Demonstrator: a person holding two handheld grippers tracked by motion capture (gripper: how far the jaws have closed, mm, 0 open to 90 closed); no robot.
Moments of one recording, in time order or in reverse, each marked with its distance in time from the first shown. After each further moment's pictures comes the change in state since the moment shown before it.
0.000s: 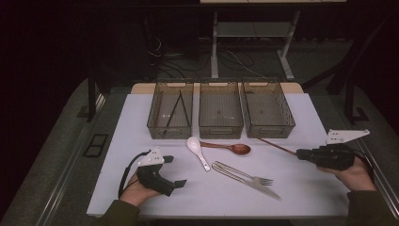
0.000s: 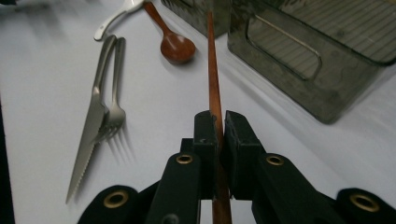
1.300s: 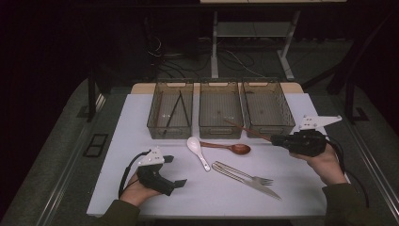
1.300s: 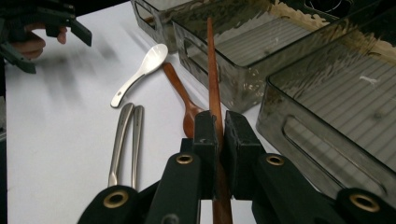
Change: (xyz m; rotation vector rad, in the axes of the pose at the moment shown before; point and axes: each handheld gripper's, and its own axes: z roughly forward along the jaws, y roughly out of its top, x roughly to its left) left arm 0.001 -0.001 0.002 -0.005 0.001 -0.008; right arm 0.030 0.066 0.043 -0.081 0.017 -0.021
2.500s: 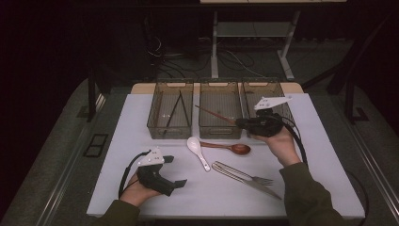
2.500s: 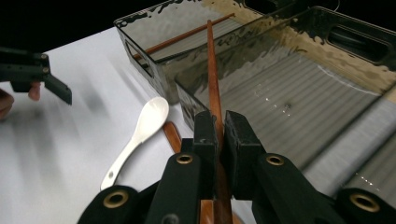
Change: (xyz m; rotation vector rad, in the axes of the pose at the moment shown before) left arm -0.001 0.000 -0.001 0.000 -0.005 0.001; right arm 0.026 0.077 0.086 0.016 -0.043 0.021
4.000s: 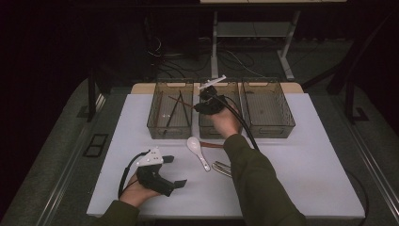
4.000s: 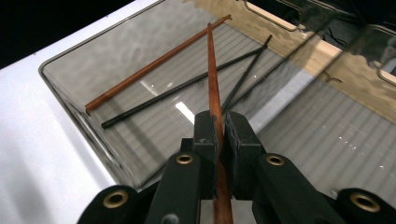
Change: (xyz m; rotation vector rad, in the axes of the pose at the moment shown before) left arm -0.001 0.001 -0.002 -0.028 -0.014 0.000; right arm 0.021 0.084 0.143 0.140 -0.116 0.046
